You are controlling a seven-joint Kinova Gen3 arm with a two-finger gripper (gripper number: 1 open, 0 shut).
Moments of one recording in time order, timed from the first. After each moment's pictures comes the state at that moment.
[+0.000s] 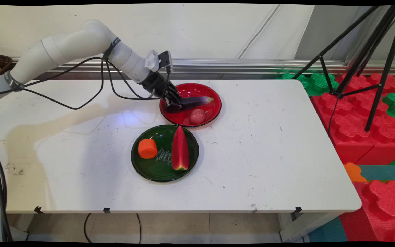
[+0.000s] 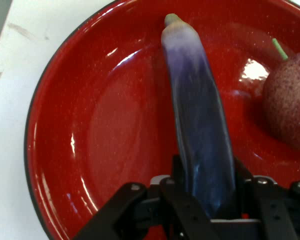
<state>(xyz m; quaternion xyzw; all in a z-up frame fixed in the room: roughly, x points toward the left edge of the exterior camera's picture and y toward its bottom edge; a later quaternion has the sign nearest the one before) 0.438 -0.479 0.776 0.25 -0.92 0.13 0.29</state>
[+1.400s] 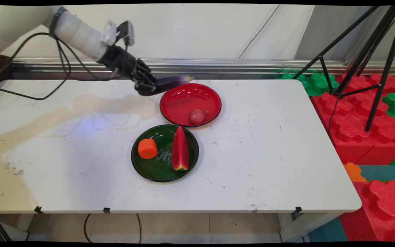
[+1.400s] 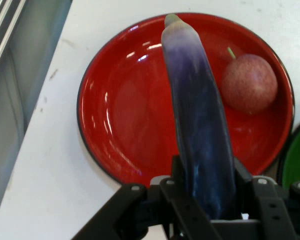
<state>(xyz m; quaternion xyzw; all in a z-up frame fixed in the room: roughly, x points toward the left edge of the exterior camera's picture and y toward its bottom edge) 0.509 -0.407 0.873 0.25 -0.90 0.15 0.32</state>
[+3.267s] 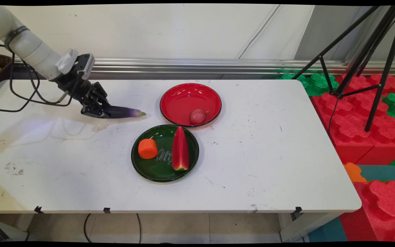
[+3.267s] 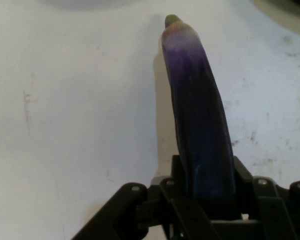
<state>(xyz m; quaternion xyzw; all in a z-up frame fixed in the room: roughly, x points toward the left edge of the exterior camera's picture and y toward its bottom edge) 0.617 -0.342 0.831 0.18 -0.96 0.10 0.18</state>
